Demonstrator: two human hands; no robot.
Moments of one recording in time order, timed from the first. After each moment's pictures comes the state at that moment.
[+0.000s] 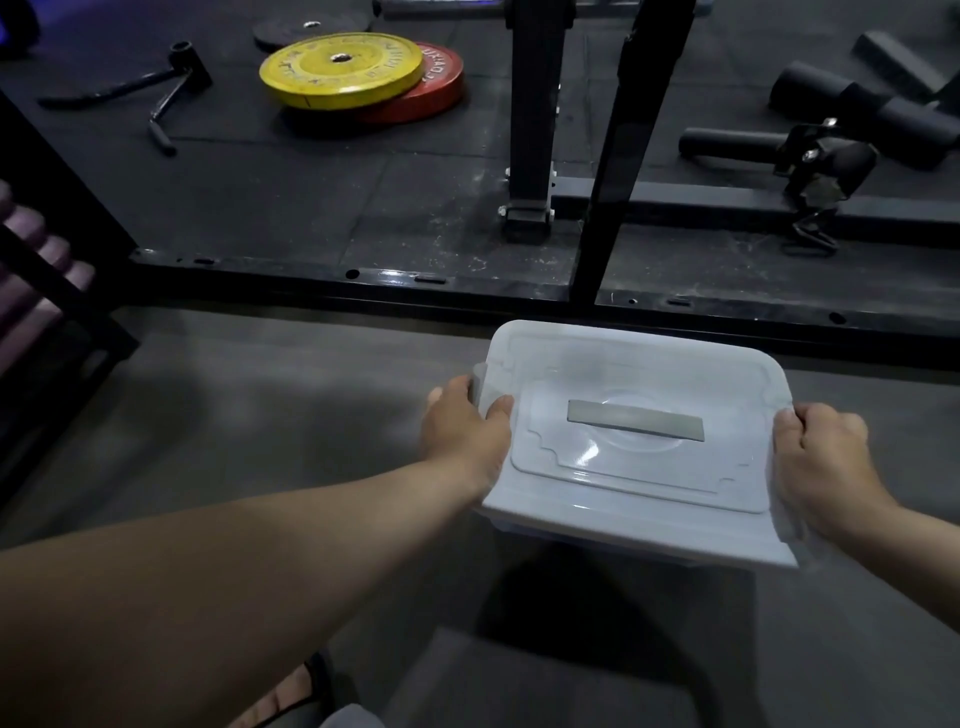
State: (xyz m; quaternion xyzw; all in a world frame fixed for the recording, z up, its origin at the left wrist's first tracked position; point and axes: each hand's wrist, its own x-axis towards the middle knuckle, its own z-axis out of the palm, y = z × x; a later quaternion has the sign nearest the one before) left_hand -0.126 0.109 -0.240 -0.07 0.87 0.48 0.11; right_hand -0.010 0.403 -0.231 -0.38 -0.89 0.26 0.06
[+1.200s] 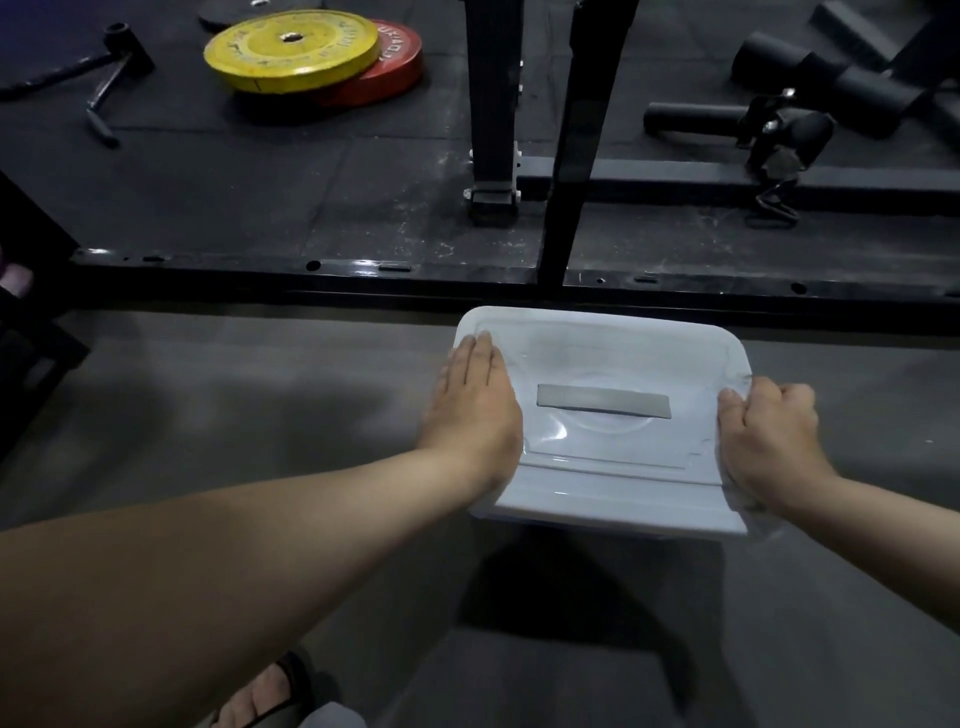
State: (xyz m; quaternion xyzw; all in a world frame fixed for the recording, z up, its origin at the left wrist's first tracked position) left_hand -0.118 0.139 -0.232 0.23 0.96 0.12 0.09; right_hand -0.009 0.387 -0.232 -0.38 -0.90 0.22 0.03
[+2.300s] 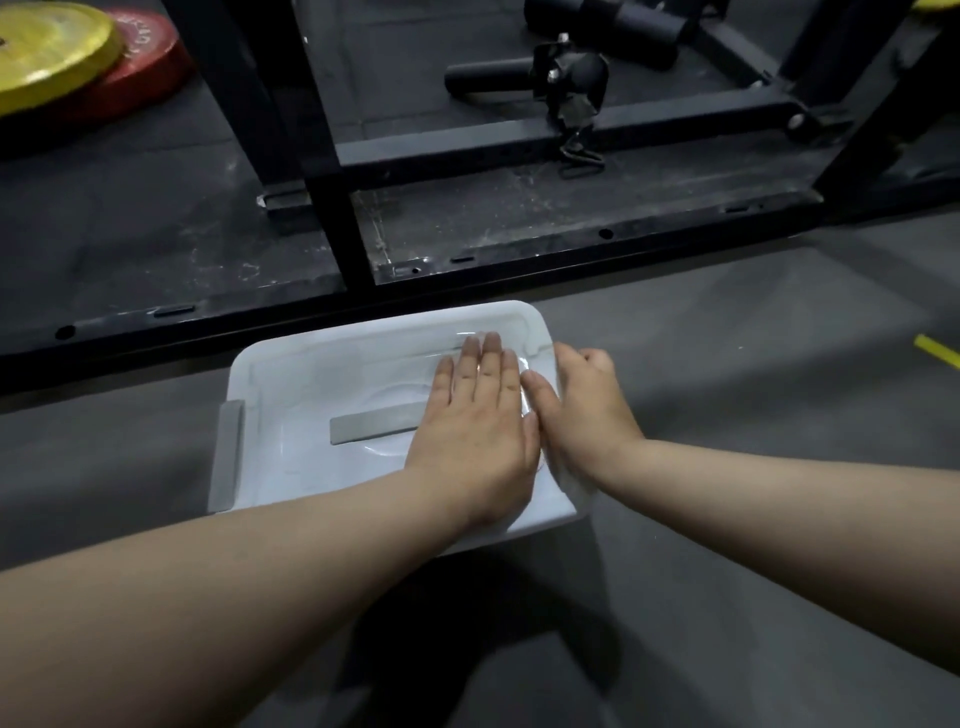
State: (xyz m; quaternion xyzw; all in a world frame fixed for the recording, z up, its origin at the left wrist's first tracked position) left_hand -0.058 0.290 -0.242 0.46 0.89 0.02 0.06; right_hand 0.002 0.412 -0.243 -0.34 -0.85 0.38 0.08
